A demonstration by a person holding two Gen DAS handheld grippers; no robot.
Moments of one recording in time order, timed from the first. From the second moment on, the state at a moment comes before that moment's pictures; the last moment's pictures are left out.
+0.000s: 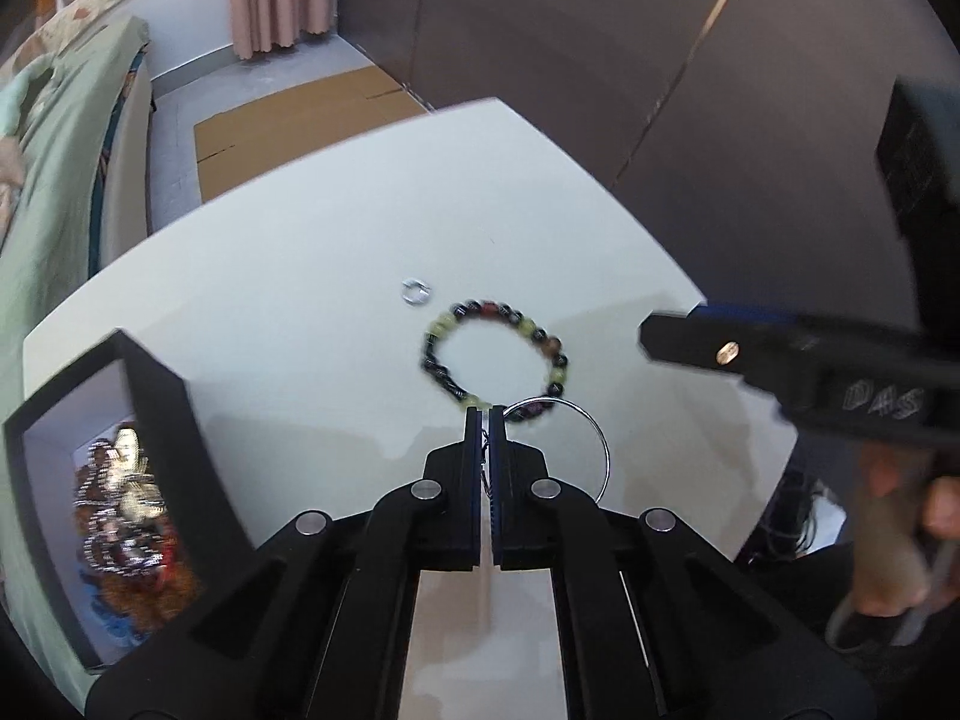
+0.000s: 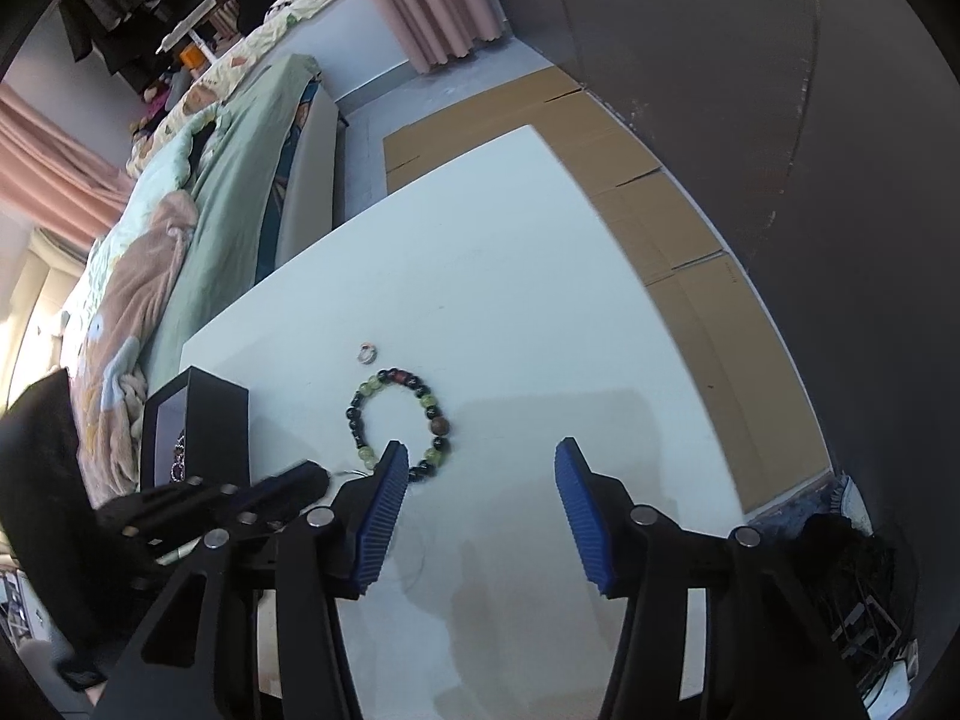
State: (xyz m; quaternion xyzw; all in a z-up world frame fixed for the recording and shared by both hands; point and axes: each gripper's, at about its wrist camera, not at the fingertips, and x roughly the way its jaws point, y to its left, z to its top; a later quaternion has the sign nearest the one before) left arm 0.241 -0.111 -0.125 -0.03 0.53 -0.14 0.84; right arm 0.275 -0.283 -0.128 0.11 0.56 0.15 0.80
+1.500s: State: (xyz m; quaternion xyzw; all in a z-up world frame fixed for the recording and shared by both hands) left arm 0.195 0.068 -0.054 -0.14 0.43 -0.02 0.89; right arm 0.247 -0.173 -0.048 0.11 0.44 0.27 0.85
